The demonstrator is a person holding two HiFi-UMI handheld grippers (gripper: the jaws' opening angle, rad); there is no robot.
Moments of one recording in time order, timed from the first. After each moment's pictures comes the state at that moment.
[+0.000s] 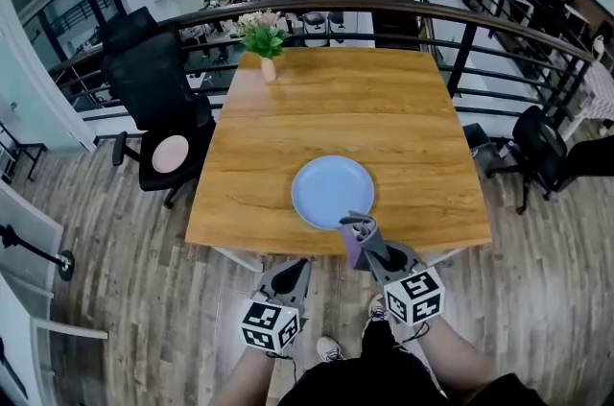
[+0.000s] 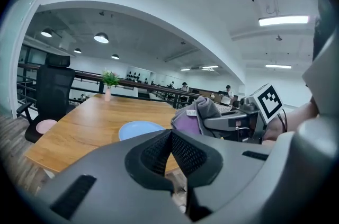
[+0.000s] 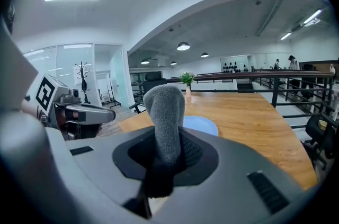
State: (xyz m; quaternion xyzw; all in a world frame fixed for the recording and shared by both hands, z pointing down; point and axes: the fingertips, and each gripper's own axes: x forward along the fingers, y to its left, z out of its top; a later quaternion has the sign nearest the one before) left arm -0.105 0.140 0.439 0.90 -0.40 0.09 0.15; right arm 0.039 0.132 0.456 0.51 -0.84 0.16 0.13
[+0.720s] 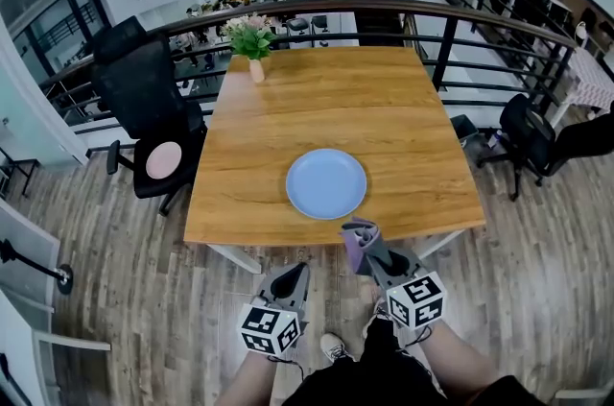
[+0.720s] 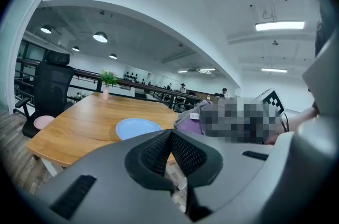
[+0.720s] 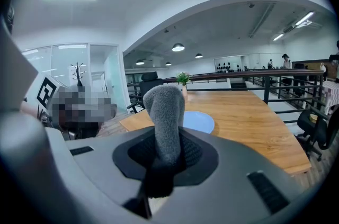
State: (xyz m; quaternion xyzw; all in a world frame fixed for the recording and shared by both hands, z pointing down) left arm -0.117 0.187 0.444 0.91 -0.38 0.08 0.16; right arm 0.034 0.194 0.463 0.54 -0.82 0.16 0.12
